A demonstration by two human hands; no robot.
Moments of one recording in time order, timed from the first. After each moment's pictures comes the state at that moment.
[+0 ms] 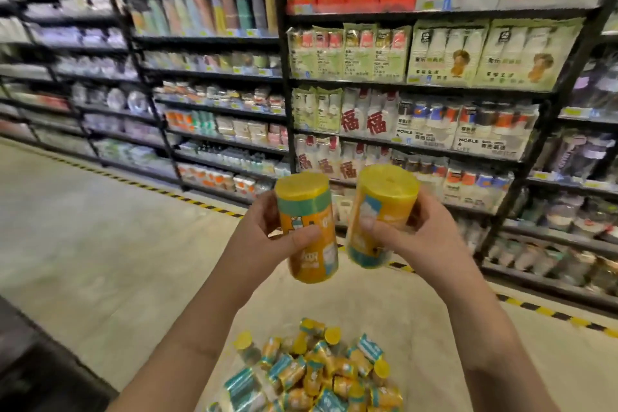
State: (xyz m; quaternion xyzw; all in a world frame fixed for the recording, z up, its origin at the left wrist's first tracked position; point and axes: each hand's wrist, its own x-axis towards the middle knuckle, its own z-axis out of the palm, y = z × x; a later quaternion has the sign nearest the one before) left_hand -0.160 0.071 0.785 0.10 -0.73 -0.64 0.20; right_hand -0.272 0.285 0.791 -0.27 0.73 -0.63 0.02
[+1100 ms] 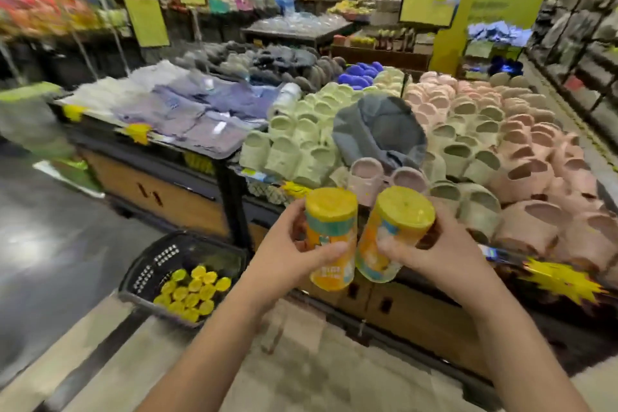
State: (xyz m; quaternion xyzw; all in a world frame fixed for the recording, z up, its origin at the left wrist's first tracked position) left_hand 0.683 0.083 0.723 0.58 -0.44 -0.37 0.57; right_hand 0.464 -0.020 0.755 -0.73 0.37 -0.34 0.45
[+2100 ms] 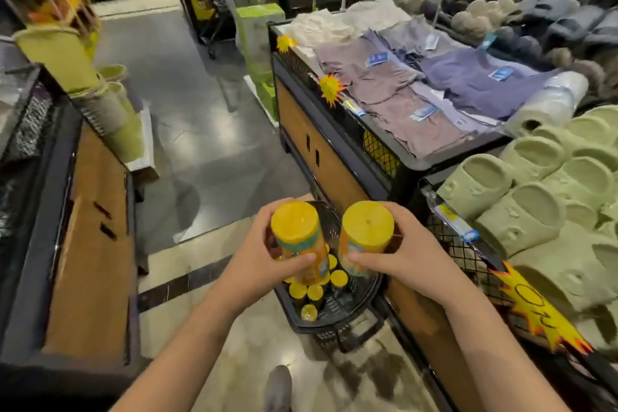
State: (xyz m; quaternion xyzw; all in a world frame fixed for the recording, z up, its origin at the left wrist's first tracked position) left_hand 1.021 0.124 0.640 0.76 -0.19 -0.18 0.60; right_hand 0.934 -0.118 0.652 -0.84 0.10 -0.03 0.54
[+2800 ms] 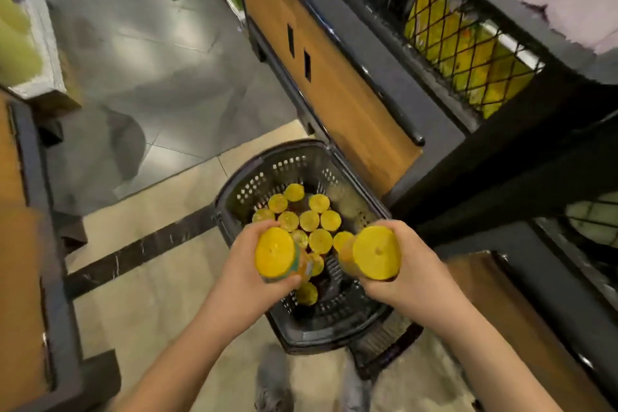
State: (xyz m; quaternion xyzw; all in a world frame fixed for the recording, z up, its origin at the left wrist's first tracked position) left_hand 1.188 0.086 0.324 0.86 -0.14 -0.24 0.44; right_hand 1.086 -0.162 0.339 -0.88 0.18 0.08 0.43
